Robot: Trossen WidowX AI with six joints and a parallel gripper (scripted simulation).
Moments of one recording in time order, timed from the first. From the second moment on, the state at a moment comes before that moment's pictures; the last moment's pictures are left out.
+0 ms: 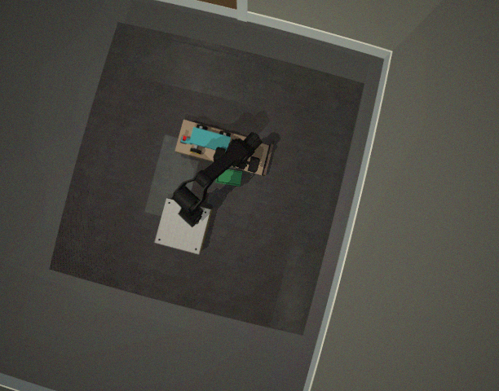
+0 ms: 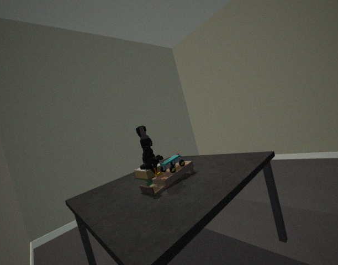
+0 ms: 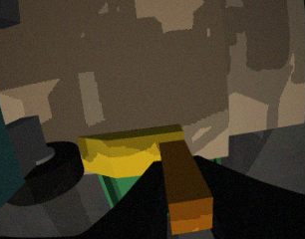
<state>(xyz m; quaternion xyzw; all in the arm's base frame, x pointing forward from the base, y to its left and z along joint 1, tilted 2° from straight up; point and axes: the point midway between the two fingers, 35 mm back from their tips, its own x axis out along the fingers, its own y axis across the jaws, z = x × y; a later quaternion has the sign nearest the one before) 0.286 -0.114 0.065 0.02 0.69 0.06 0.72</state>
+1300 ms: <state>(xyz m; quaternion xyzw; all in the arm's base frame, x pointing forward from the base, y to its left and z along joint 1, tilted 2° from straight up) 0.282 -0.113 0.097 0.02 0.69 0.06 0.72</state>
